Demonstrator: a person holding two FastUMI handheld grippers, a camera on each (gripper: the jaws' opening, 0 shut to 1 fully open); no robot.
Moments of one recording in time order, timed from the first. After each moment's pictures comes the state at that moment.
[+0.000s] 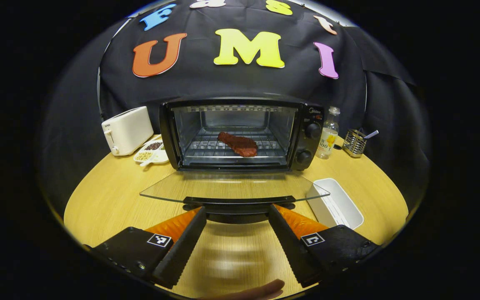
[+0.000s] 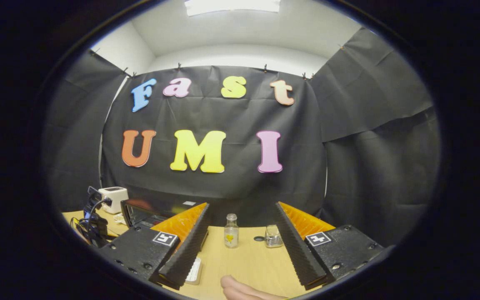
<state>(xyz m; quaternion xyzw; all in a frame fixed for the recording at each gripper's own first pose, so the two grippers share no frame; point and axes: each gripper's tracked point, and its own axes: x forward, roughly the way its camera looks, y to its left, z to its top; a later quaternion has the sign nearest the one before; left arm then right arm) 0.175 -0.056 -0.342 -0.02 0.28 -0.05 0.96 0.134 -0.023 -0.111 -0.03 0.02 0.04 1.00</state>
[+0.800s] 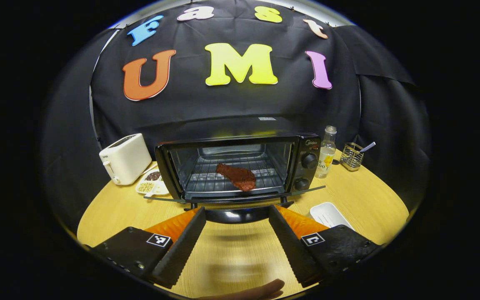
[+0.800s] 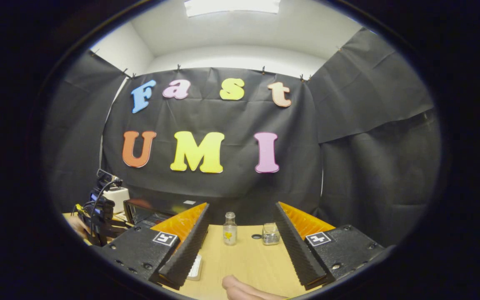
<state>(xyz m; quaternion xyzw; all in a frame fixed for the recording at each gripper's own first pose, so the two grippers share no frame) 0.218 -0.053 -0.288 0.02 0.23 -0.07 0.97 0.104 -0.033 -0.098 -0.03 0.02 0.03 1.00</state>
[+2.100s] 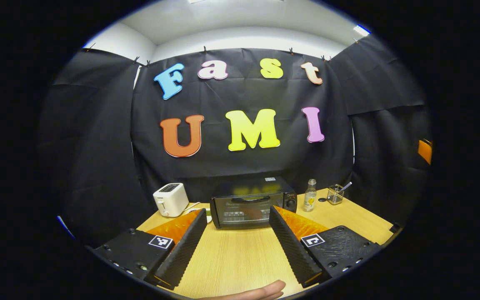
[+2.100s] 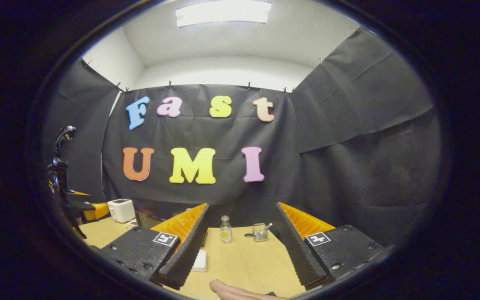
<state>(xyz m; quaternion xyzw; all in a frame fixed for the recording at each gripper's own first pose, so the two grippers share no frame) 0.018 -0.014 -0.091 0.02 0.06 -0.02 1.00 -0.027 -0.047 -0.022 -0.02 0.00 0.00 1.00</state>
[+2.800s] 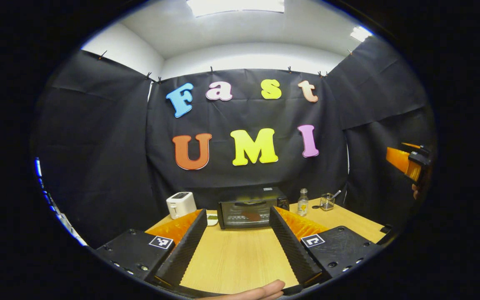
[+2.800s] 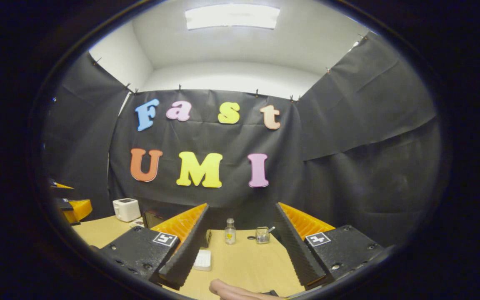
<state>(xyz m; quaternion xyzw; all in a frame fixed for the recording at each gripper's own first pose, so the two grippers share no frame) -0.074 -0.021 -0.073 0.01 0.01 -0.02 1.00 -0.060 -0.017 -0.018 -0.03 -0.01 0.03 1.00</state>
